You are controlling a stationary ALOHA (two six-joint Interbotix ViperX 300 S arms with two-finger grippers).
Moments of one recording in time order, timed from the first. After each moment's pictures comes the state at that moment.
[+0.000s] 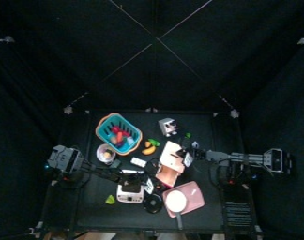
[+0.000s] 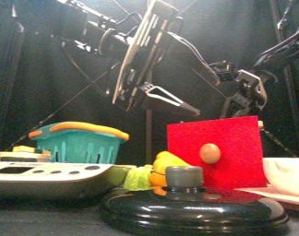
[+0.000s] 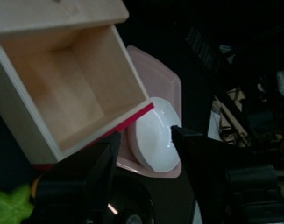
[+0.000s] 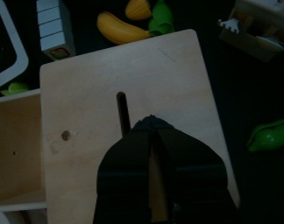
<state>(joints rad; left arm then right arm) -0.21 0.18 0.47 -1.00 -0.27 0.09 -0.29 -0.46 1.01 -0.36 0.23 0.65</state>
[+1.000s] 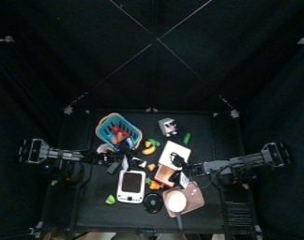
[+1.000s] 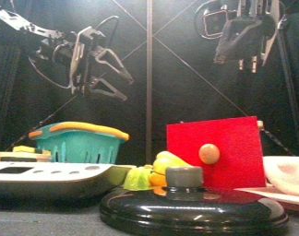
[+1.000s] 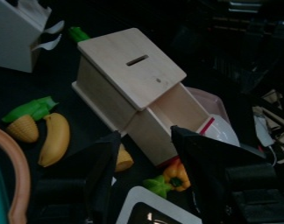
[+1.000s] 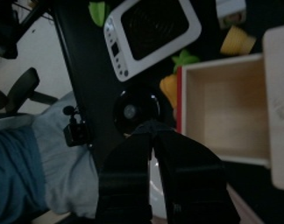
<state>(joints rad) 0.07 -0.32 0.89 -0.54 -0.24 0.09 0.12 -0.42 0.73 0.09 0.40 0.67</state>
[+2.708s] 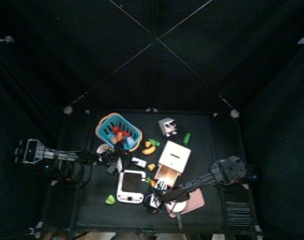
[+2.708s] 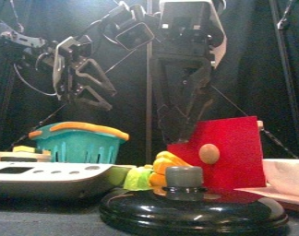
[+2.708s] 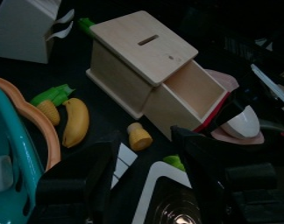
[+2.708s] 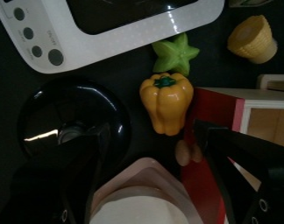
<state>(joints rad) 0.06 -0.36 1.01 -0.45 -0.29 0.09 0.35 0.31 0.11 -0.41 0.97 0.91</state>
